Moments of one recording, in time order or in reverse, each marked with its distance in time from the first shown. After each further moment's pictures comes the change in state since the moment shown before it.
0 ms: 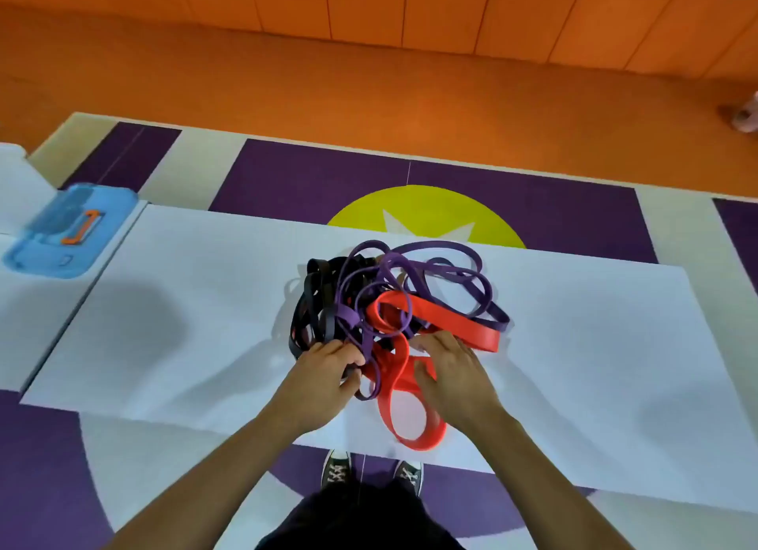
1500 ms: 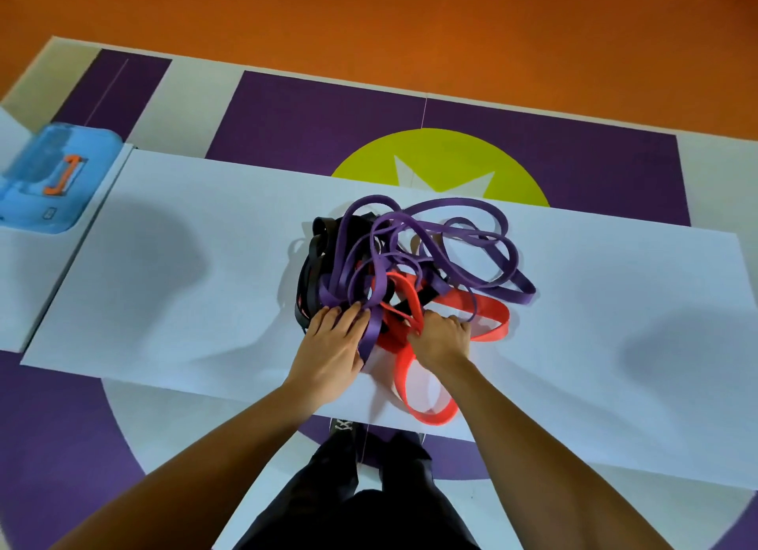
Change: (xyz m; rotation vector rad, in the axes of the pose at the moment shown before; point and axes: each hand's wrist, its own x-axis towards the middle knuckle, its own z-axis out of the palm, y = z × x) left_hand 0.032 -0.056 0.060 0.543 0.019 0.085; right_hand 0.073 0.023 0.090 -0.169 -0.310 0.442
